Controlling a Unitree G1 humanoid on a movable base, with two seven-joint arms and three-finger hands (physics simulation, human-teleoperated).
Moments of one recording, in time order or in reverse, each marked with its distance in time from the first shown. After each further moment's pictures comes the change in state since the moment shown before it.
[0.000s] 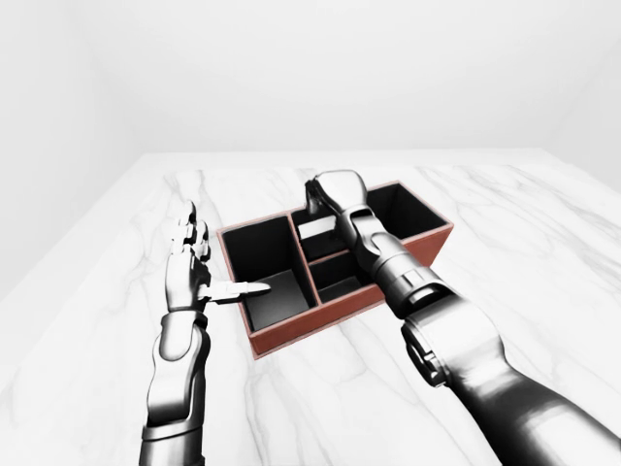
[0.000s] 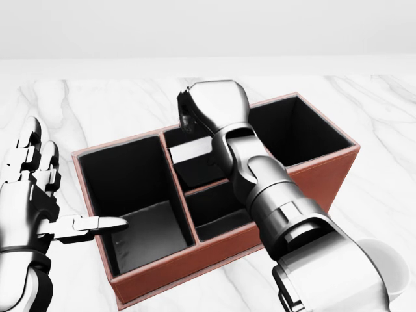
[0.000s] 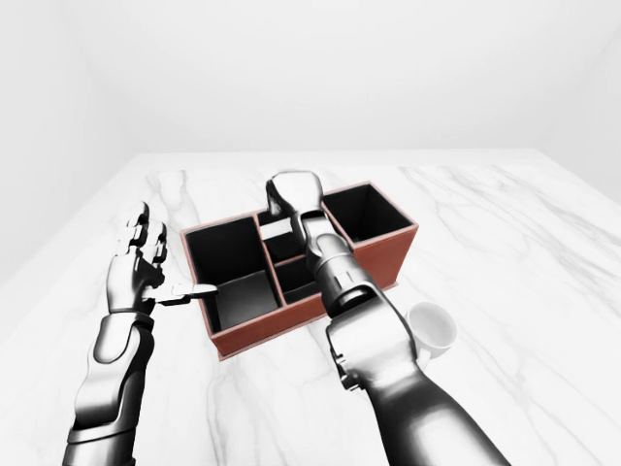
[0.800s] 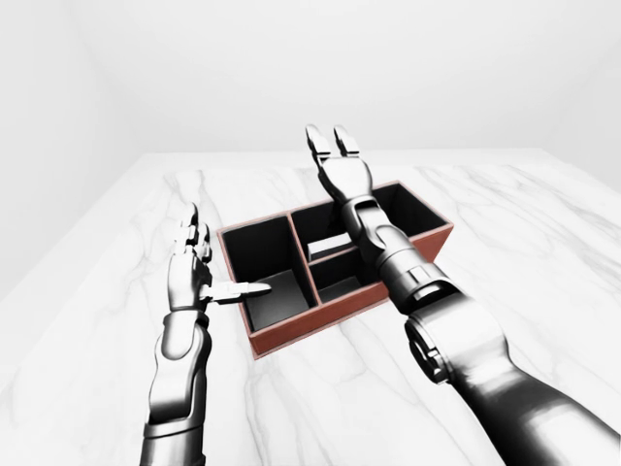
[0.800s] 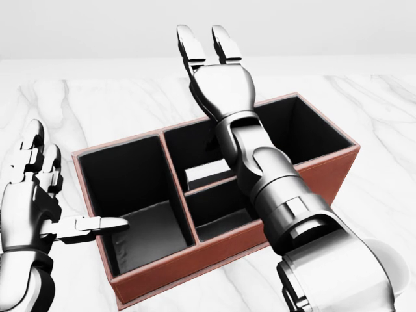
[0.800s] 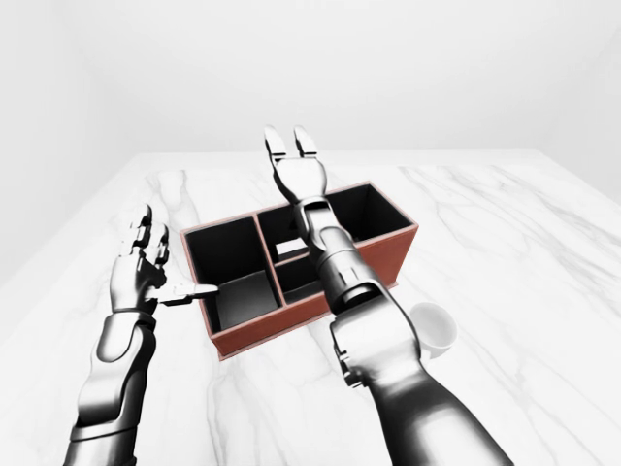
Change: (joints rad) left arm -0.006 0.000 -0.002 0.026 0.004 0.000 0.003; right arm -0.006 -0.019 -0.028 -0.060 -0.008 0.000 -0.030
